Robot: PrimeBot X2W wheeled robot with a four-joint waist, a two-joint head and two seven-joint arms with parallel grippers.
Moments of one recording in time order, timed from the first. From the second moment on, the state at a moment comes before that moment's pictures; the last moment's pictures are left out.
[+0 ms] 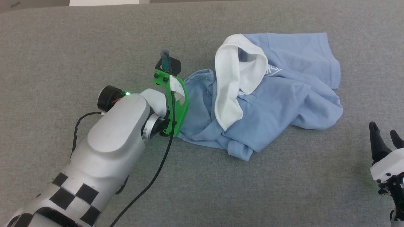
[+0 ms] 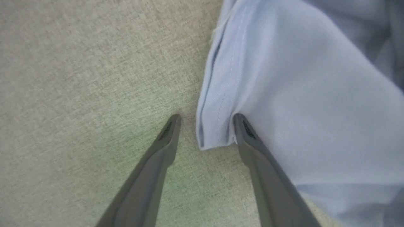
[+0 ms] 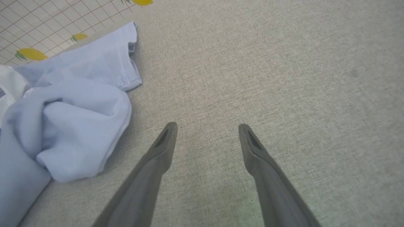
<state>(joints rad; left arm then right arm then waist) -0.88 0.26 -0.77 0.53 -0.61 0.05 0.90 -0.17 -0.05 -0.42 0.07 0.33 0.13 0.36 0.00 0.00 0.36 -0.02</state>
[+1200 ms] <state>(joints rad) -0.37 0.43 -0.21 0.29 -0.98 0.30 0.59 -0.18 -0.05 -0.40 0.09 0.32 0.13 0.36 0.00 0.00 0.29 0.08</state>
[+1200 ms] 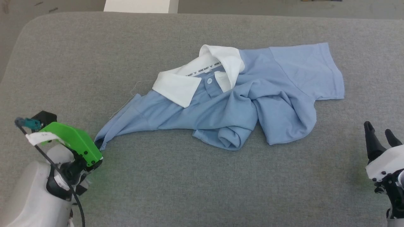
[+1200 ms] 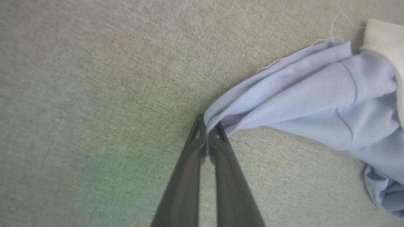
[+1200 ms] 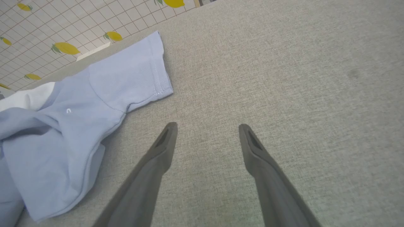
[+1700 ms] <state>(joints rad) -0.24 0.43 -0.11 0.09 -0.78 0.17 -0.03 -0.16 -0.05 -0.39 0.10 0.32 0.13 0.36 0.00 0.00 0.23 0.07</state>
